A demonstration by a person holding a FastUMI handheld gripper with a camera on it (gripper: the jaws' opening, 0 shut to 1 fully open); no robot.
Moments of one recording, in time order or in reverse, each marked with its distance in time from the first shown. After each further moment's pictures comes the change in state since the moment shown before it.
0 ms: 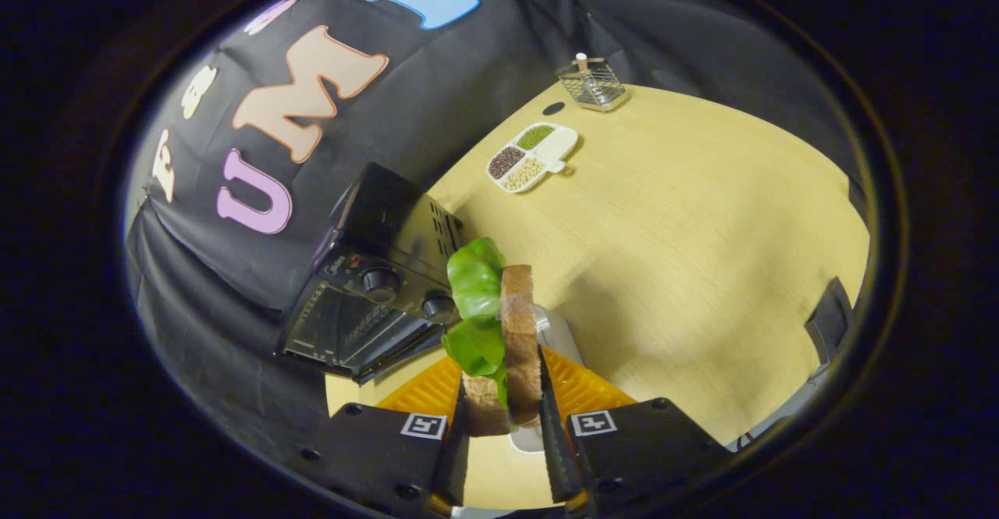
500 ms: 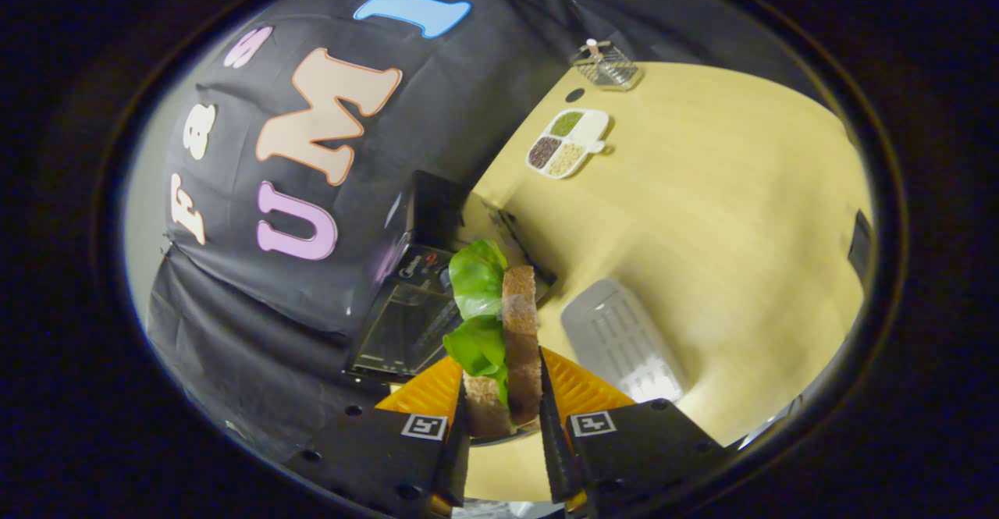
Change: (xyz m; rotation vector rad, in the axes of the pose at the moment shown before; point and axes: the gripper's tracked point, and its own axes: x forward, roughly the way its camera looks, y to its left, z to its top) arm -0.007 0.074 -0.024 0.178 0.032 0.179
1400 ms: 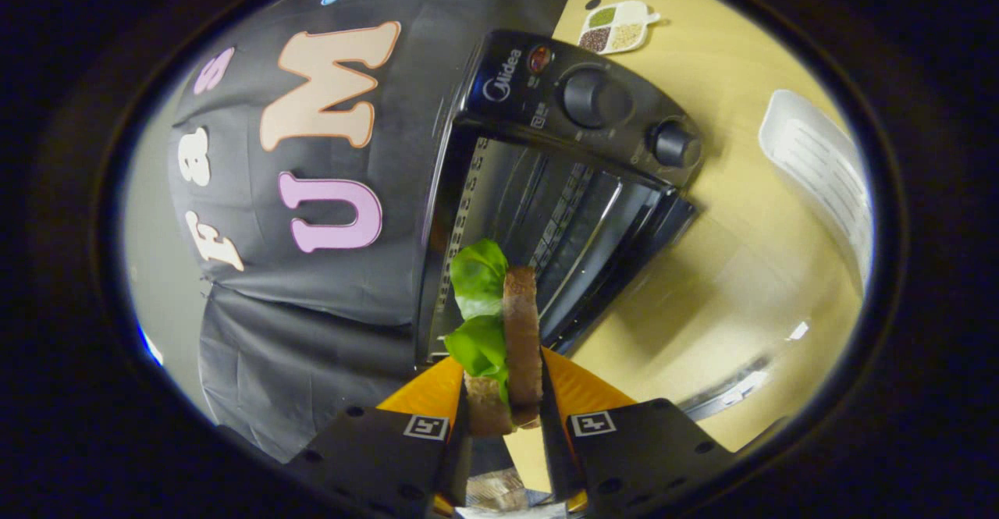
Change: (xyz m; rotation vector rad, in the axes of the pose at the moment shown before) arm 0.102 0.118 -0.102 0.216 0.129 0.195
